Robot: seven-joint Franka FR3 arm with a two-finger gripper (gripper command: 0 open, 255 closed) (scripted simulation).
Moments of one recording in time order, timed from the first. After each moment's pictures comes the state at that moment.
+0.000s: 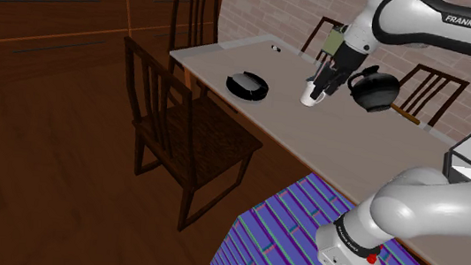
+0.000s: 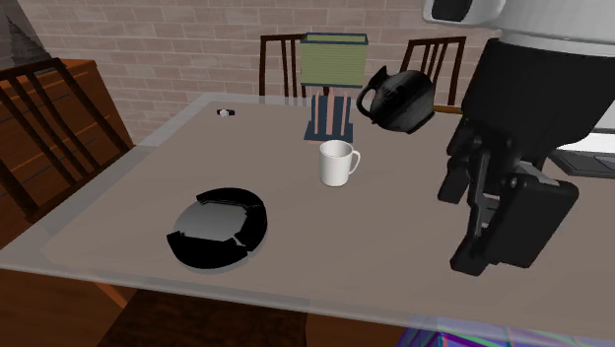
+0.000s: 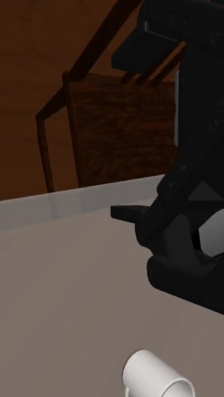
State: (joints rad) arm -0.04 -0.70 -0.06 -2.44 0.03 1.78 -0.14
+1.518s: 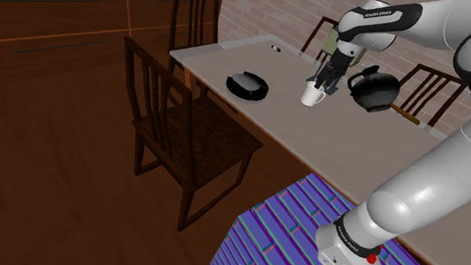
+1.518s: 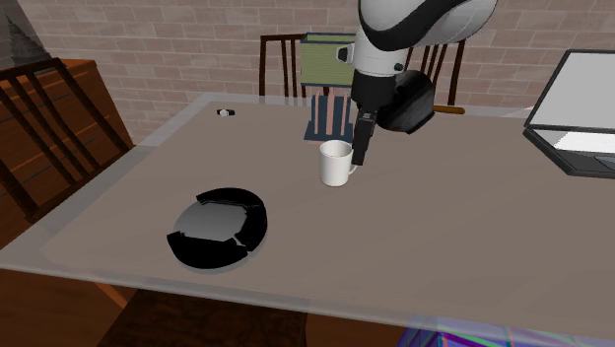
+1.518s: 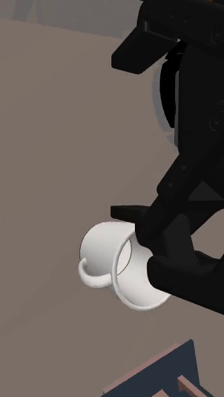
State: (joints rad) arm -0.14 0.01 -0.42 -2.02 0.08 2.03 -0.65
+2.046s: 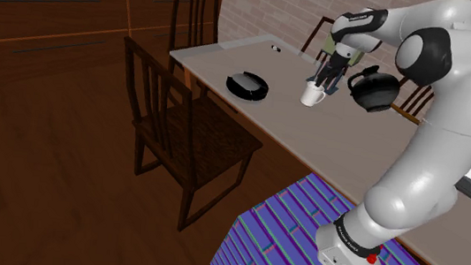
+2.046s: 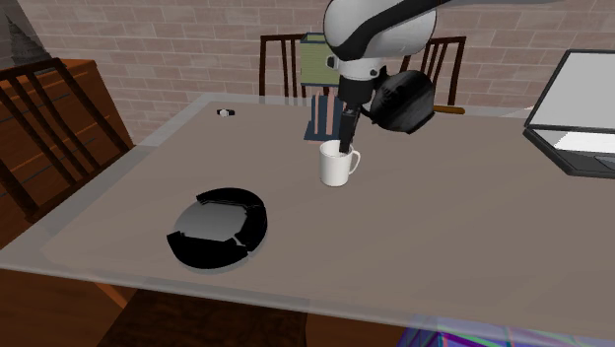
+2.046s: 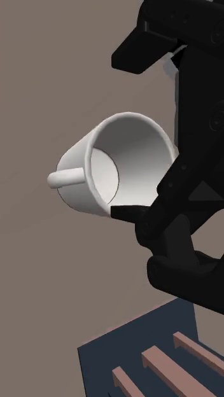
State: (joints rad) arm -0.25 0.34 -0.44 -1.71 0.23 2.00 -0.82
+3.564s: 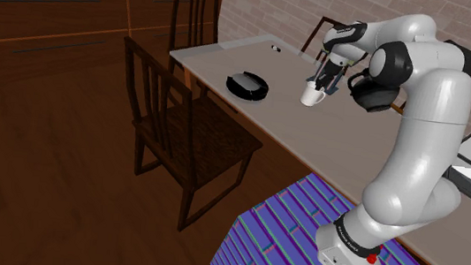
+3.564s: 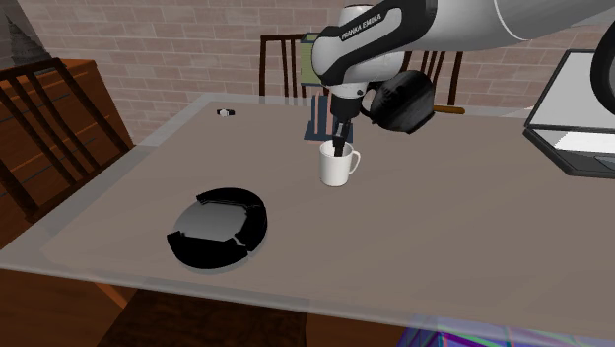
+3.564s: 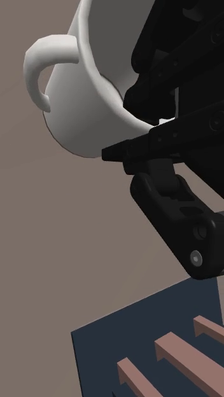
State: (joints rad) arm -0.35 0.58 -0.42 -1.51 0.32 2.02 -0.89
